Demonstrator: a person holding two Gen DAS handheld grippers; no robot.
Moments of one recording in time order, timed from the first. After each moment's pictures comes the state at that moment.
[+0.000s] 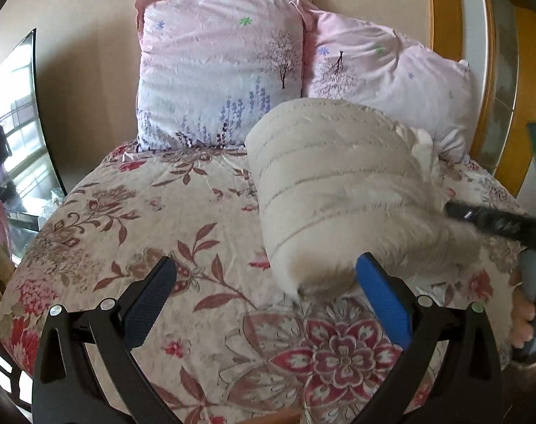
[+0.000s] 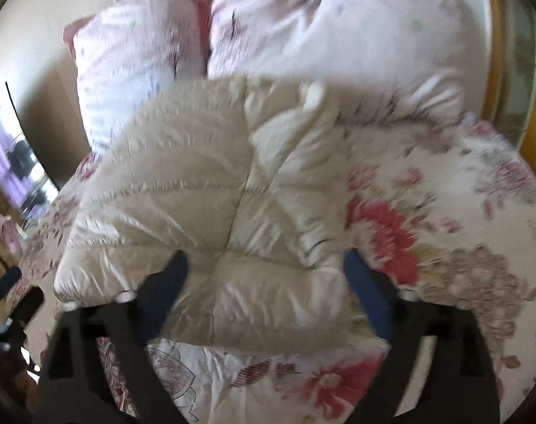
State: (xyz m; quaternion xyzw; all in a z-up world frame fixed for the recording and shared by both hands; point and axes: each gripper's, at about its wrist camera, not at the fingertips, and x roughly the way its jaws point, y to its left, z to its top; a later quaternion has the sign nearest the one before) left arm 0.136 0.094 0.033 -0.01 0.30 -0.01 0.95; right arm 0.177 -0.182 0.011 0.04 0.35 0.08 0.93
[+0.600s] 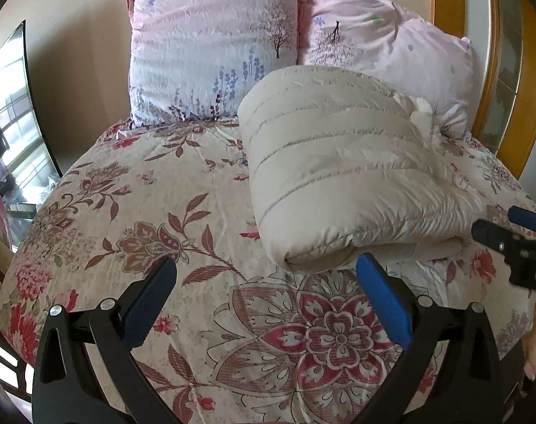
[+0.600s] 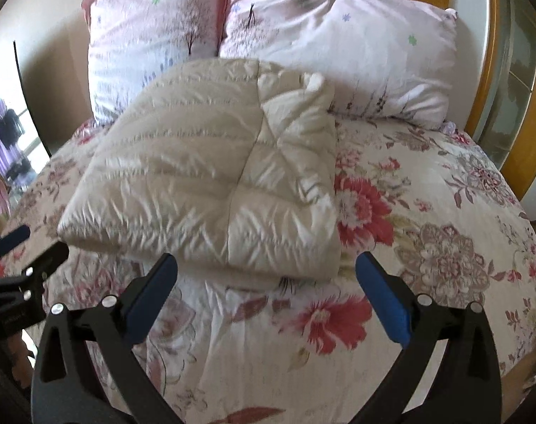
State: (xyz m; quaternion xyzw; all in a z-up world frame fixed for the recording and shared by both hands) left arm 0.140 0.085 0.019 -0.01 0.35 -0.01 0.94; right arm 0.128 -0.165 0.006 -0.03 0.38 0.06 0.92
